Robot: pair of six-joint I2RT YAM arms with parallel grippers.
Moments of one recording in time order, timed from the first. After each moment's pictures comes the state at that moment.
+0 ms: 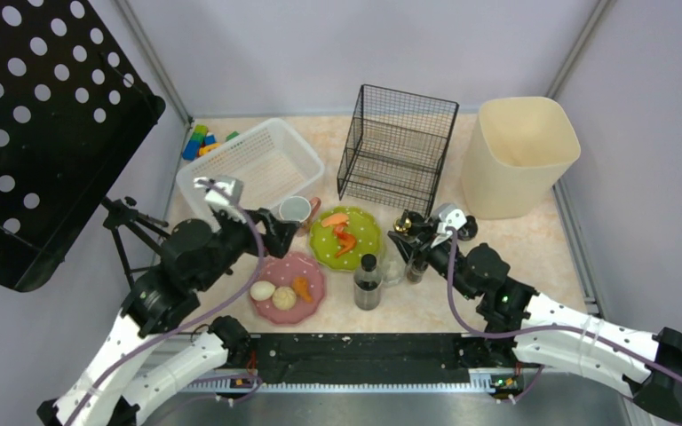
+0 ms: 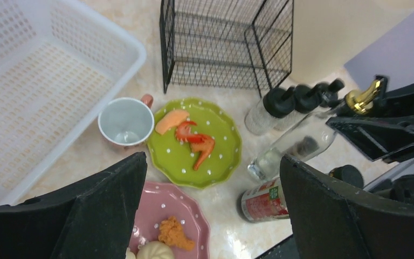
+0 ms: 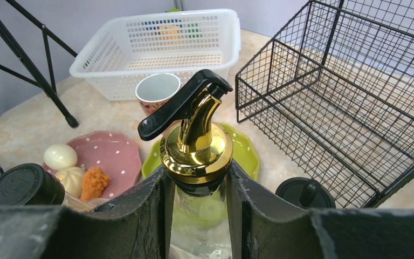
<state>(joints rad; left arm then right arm) -0.69 0.63 0.98 -0.61 -0.14 -0.37 1.00 0.67 0.39 0.33 0.27 0.09</state>
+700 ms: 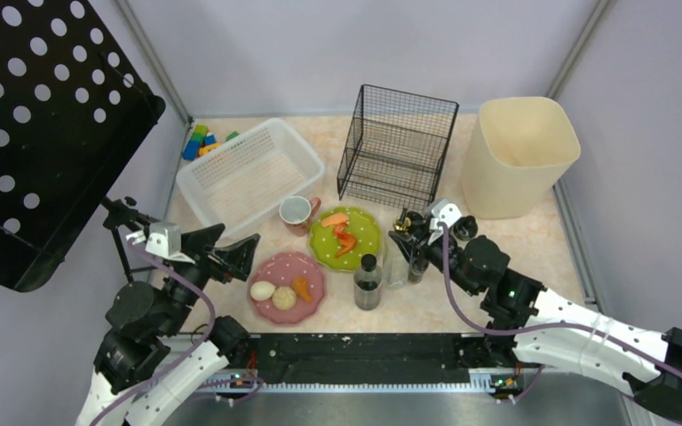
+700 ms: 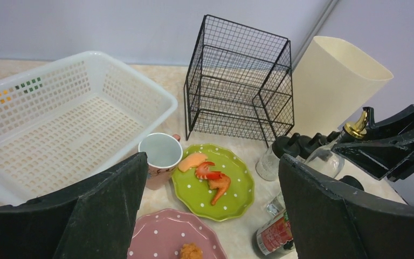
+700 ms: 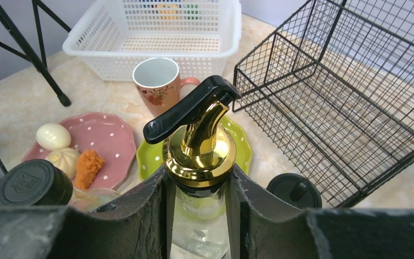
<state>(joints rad) -0.69 0.20 0.85 -0.58 -0.29 -0.31 1.01 0.68 0.50 0.15 0.26 0.04</state>
